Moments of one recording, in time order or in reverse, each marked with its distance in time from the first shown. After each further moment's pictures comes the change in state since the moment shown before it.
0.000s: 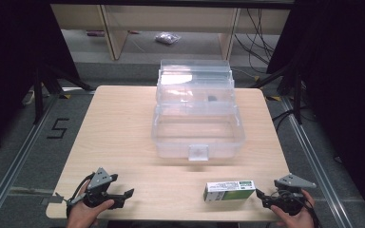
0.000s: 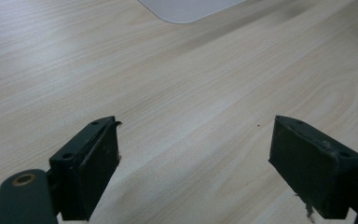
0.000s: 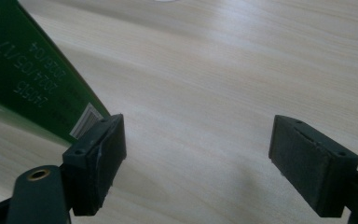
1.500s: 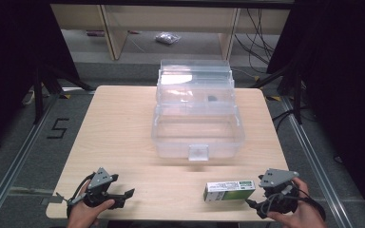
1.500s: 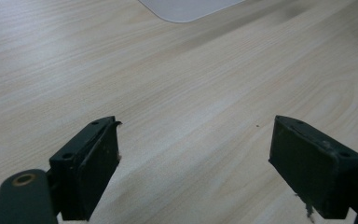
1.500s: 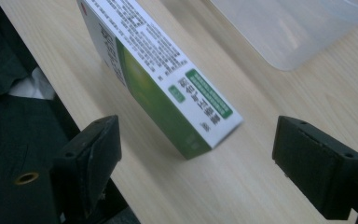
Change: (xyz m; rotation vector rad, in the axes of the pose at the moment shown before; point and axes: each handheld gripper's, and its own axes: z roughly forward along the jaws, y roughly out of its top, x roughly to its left) left arm -0.002 0.000 0.001 -0.005 -0.004 -0.026; right arm 0.061 0.070 -0.048 0.137 0.185 -0.509
